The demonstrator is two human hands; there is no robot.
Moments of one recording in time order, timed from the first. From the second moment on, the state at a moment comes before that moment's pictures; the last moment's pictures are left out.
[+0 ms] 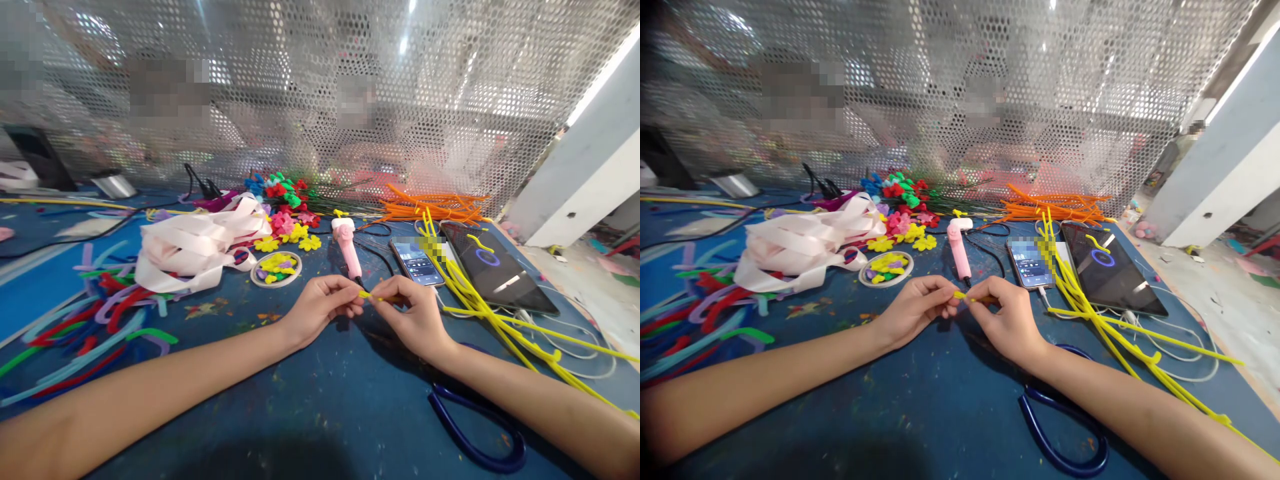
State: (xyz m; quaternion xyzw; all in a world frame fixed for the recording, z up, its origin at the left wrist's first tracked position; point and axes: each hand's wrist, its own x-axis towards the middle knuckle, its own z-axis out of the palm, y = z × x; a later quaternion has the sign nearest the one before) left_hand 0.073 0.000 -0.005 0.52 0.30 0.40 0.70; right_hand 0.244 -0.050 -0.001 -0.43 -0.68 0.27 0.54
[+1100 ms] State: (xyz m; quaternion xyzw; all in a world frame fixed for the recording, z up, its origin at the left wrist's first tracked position) left_hand 0.055 0.004 0.006 0.90 0.17 0.32 -0.23; right_hand 0.245 -0.039 -0.002 -0.44 -0.60 0.48 0.46
